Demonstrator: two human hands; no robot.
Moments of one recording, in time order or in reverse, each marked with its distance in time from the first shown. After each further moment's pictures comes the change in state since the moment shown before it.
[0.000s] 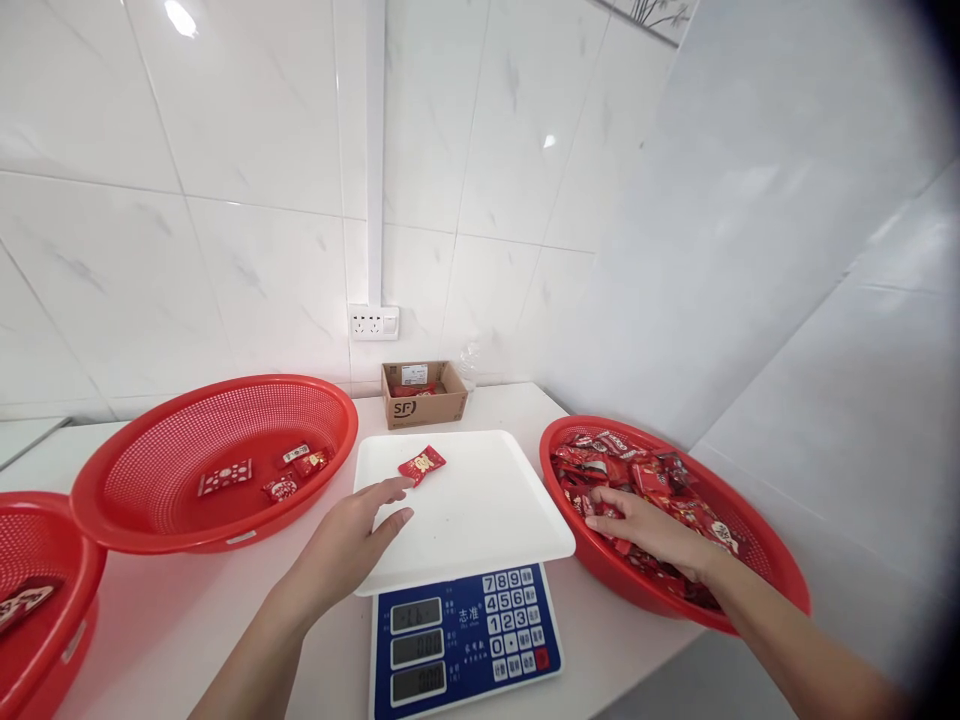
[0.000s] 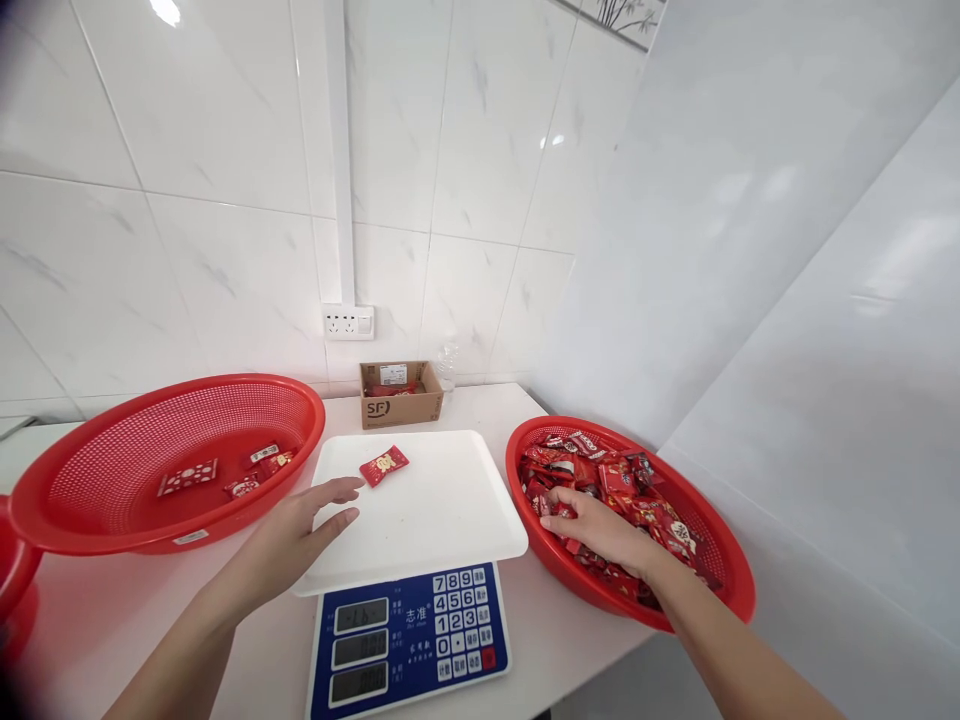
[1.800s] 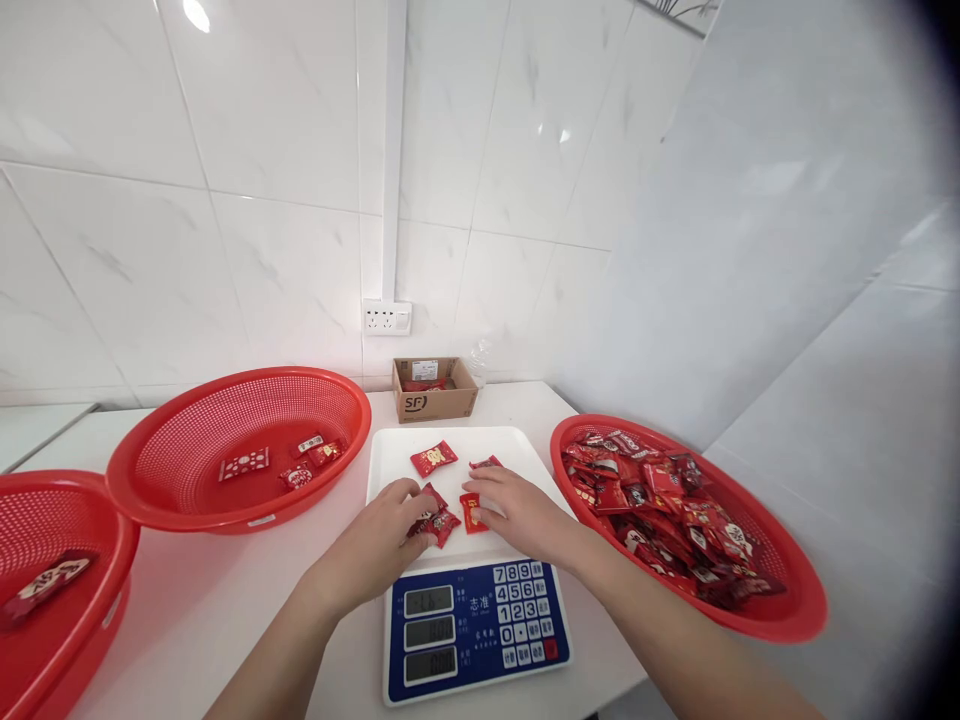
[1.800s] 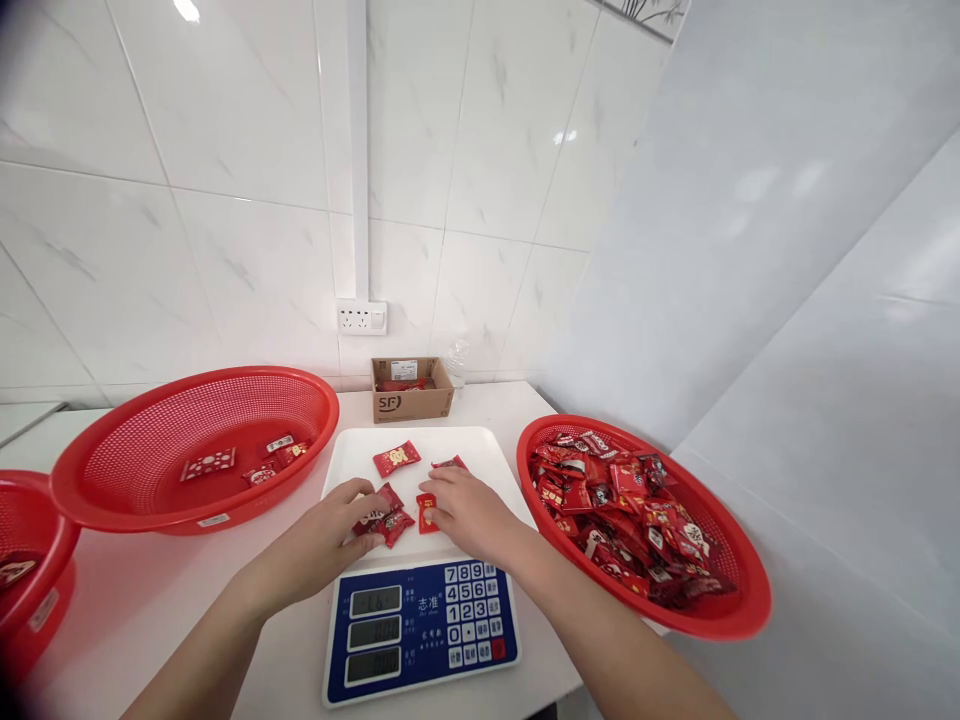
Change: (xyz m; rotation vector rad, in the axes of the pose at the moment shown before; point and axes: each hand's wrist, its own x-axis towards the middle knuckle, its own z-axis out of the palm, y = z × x) left_hand -0.004 -0.001 0.010 0.084 -0.143 0.216; right_hand 0.018 -0.107 0.099 -0.443 -0.039 -0.617
